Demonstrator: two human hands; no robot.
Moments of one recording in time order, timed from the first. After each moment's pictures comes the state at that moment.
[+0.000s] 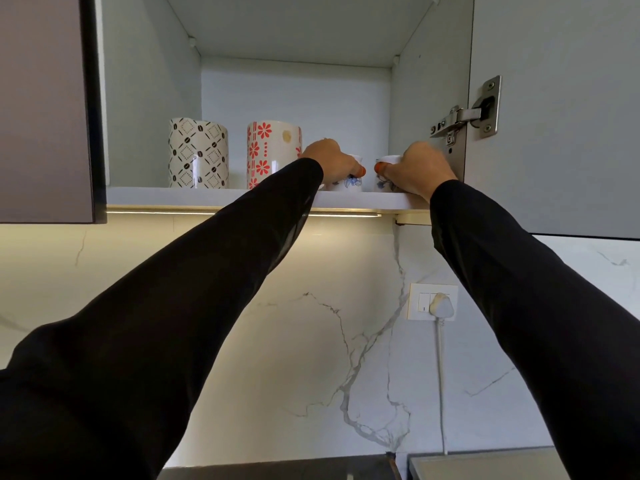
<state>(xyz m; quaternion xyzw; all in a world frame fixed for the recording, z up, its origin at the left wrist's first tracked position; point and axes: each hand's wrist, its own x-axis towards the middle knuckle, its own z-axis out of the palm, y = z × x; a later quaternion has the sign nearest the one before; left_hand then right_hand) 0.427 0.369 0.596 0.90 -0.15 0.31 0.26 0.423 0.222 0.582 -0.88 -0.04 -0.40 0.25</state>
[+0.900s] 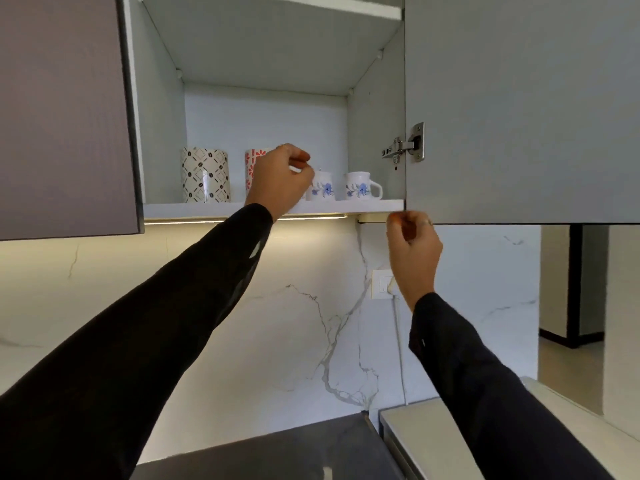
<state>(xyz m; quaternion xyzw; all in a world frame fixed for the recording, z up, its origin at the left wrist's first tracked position) 0.324 0.428 0.558 0.76 -0.27 0.45 0.39 0.305 0.244 0.450 -0.61 -0.07 -0.58 0.54</state>
